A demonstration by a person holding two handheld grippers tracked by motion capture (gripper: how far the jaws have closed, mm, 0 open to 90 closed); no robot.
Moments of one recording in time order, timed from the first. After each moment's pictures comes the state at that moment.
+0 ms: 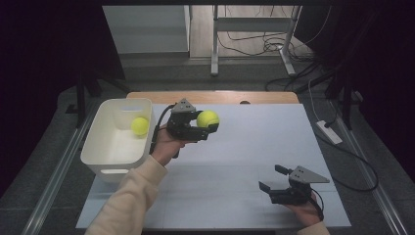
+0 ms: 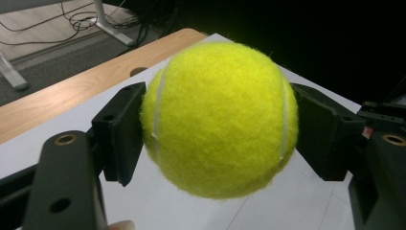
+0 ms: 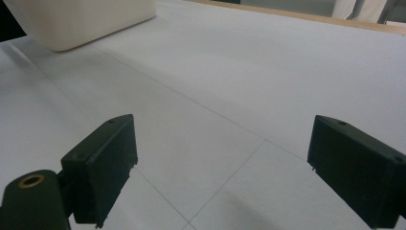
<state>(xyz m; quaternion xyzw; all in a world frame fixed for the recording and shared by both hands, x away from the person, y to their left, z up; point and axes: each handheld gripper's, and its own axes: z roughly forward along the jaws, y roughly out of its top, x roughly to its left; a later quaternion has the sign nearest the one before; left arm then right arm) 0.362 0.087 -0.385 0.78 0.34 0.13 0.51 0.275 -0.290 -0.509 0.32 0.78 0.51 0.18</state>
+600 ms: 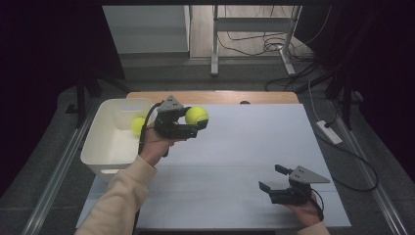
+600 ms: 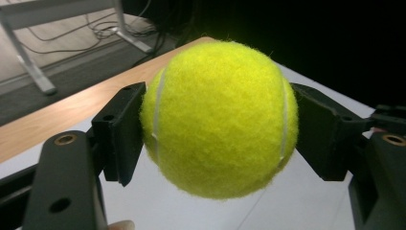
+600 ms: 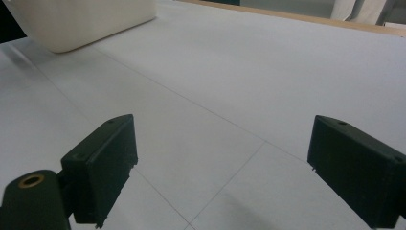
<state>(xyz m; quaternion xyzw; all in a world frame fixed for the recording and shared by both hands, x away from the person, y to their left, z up) 0.351 0.115 -0.372 0.77 0.36 0.17 0.50 0.275 -0.290 -0.508 0.32 0.77 0.52 0.18</state>
